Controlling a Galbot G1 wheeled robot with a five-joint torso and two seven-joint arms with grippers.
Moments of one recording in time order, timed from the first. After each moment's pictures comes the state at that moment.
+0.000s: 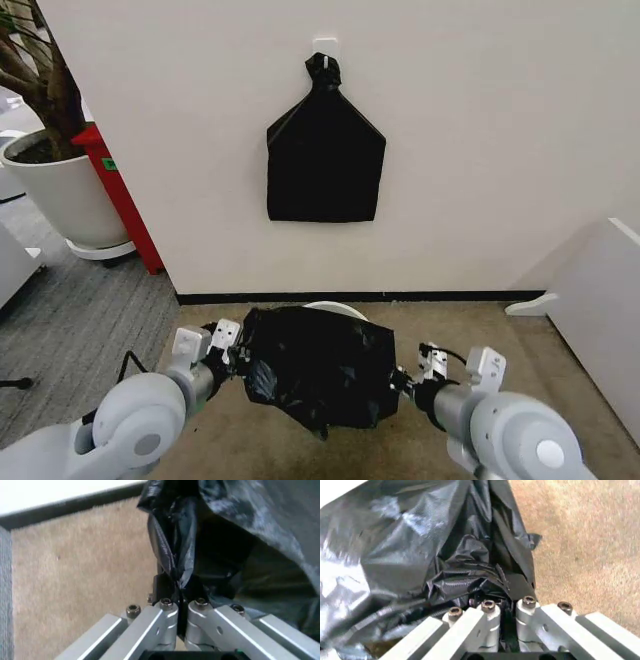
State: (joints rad) left arm 1.18 -0.51 -0.02 -2.31 -1.24 0.56 -0.68; right arm -1.37 0.97 0.20 2.42 1.68 -0.38 1.15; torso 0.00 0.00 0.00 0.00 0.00
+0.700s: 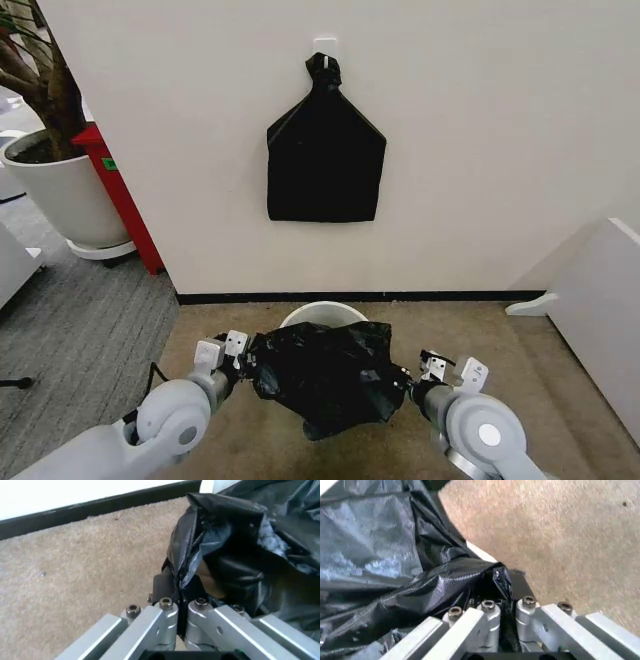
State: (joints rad) left arm 1.07 -0.67 0.11 -2.07 -1.03 0.47 -0.54; right arm -1.35 1.04 0.21 2.14 1.47 -0.36 0.90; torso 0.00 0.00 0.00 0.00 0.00
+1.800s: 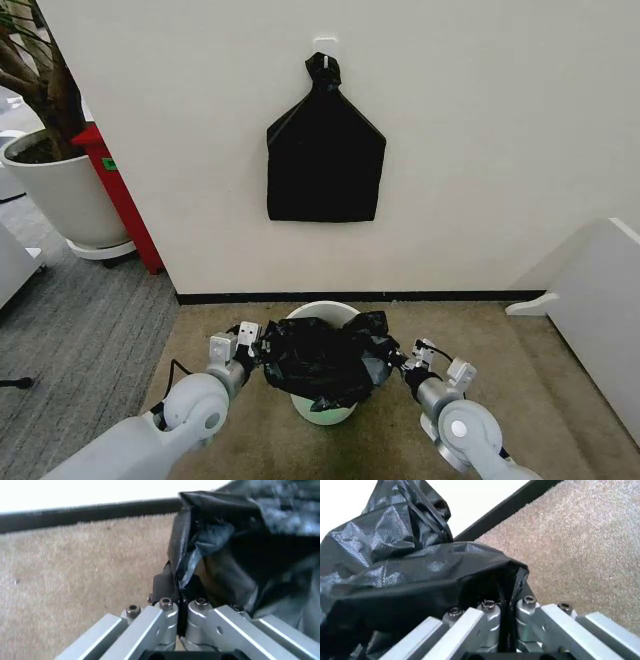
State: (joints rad) left arm 1.09 -0.78 0.10 -1.93 -0.96 0.34 -0.46; right arm -1.32 1.11 0.22 1.83 1.19 -0.20 0.27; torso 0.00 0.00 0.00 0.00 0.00
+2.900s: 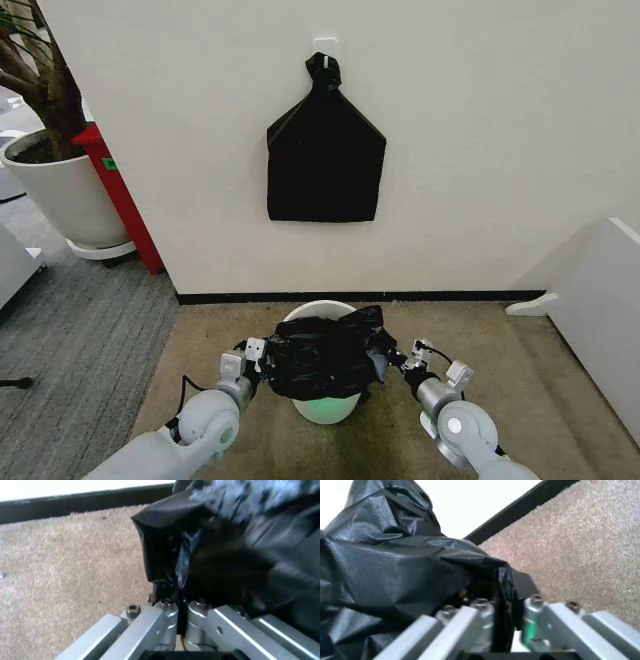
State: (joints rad) left arm 1.09 -0.86 0.14 -1.83 -0.84 0.30 -0.42; right arm -1.29 1.11 0.22 1.71 1.16 -0.16 0.09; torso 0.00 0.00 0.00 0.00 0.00
